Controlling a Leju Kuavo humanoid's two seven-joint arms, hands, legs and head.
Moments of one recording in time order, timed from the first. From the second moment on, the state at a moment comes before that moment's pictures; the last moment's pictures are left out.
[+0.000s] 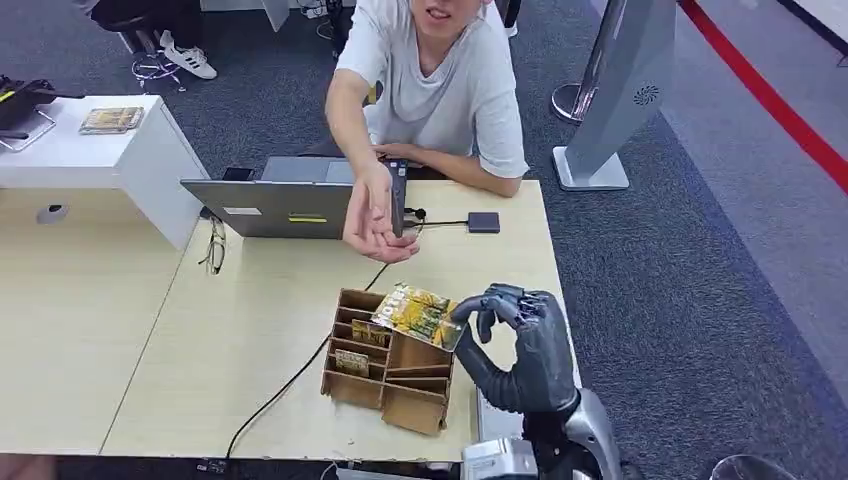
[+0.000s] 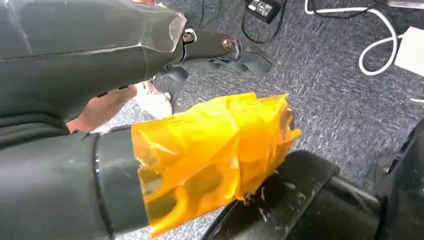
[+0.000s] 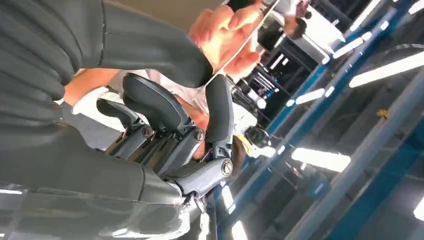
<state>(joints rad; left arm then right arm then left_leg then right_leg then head) -0.01 -0.03 -0.51 -0.27 -0.75 0.32 0.03 0.00 -0.06 0.51 -1.88 0.70 -0.46 -0.26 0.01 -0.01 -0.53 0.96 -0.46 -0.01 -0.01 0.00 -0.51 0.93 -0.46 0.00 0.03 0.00</state>
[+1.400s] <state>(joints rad) -0.04 -0.04 -0.52 -0.28 -0.79 0.27 0.07 -0.27 0.02 0.59 -1.63 0.83 -0.34 -0.10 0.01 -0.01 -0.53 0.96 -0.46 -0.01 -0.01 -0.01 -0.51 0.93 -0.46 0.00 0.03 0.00</state>
